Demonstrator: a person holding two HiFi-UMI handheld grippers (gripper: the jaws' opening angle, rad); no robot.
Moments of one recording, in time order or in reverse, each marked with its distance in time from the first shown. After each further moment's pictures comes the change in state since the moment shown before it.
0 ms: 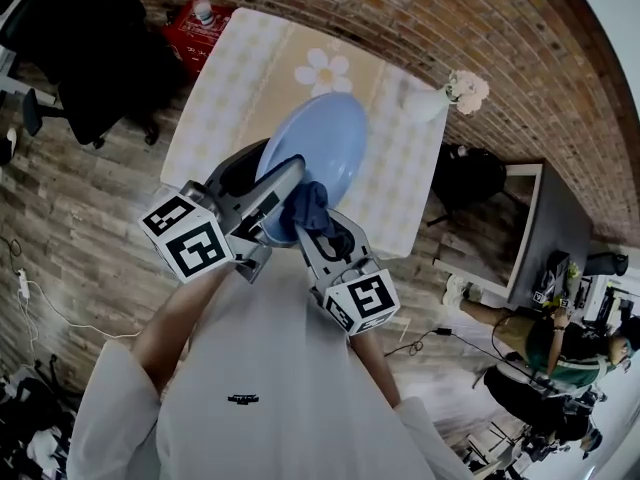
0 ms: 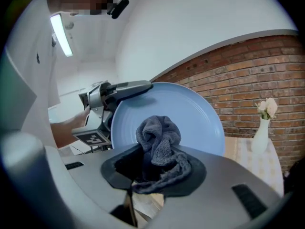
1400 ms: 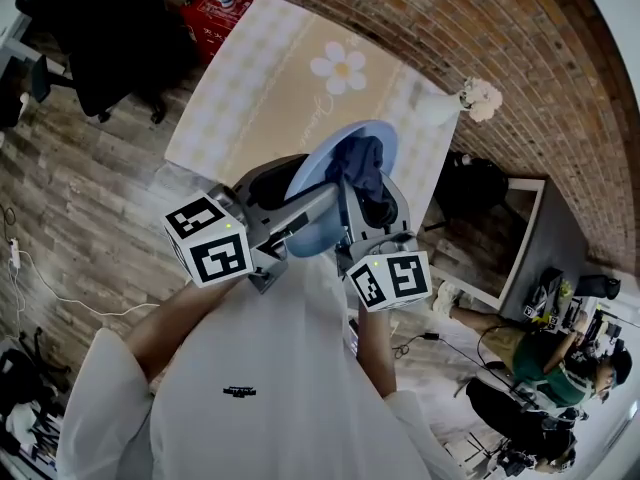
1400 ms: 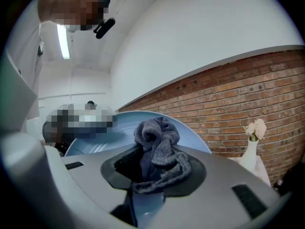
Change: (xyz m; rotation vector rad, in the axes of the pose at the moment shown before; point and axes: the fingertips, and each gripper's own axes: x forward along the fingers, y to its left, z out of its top) left arm -0.001 -0.031 -0.040 -0.034 0.058 -0.067; right arm -0.005 -0.055 0.069 -0.012 -0.195 -0.134
